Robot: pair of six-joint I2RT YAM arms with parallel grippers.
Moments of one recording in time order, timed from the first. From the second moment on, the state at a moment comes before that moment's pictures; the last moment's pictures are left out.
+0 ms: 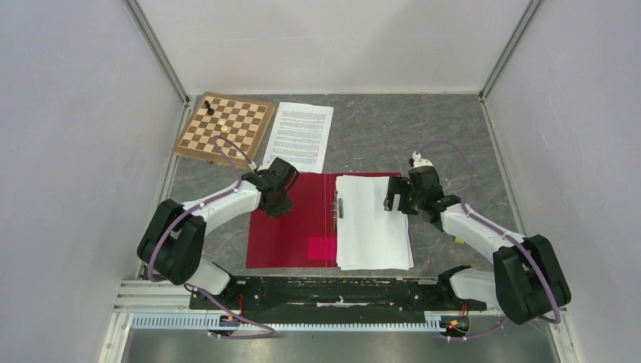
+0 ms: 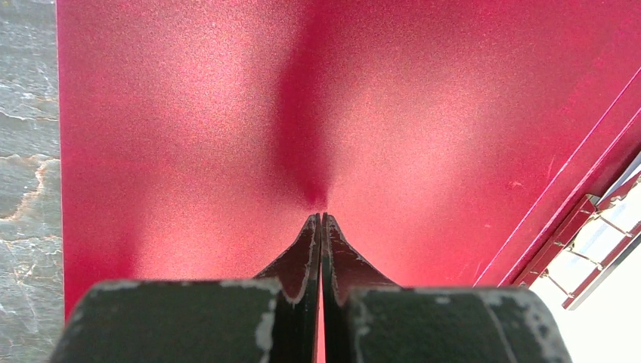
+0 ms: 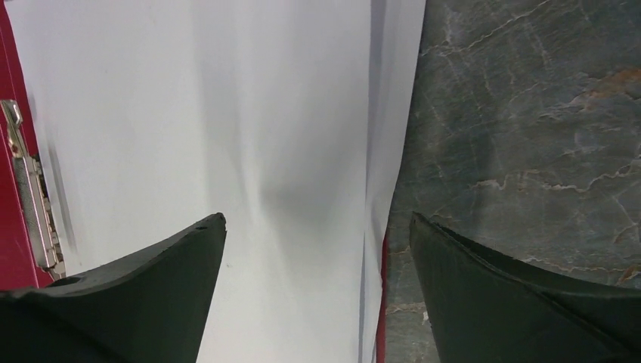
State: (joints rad) left arm -0.56 1.49 0.85 -0.58 -0.21 -0.90; right arm 0.36 1.24 0.55 -0.17 0.07 0.41
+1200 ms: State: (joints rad) left arm -0.56 1.50 0.87 -0.60 -0.21 -0.89; right arm 0.25 1.23 0.42 0.01 -0.06 0.43
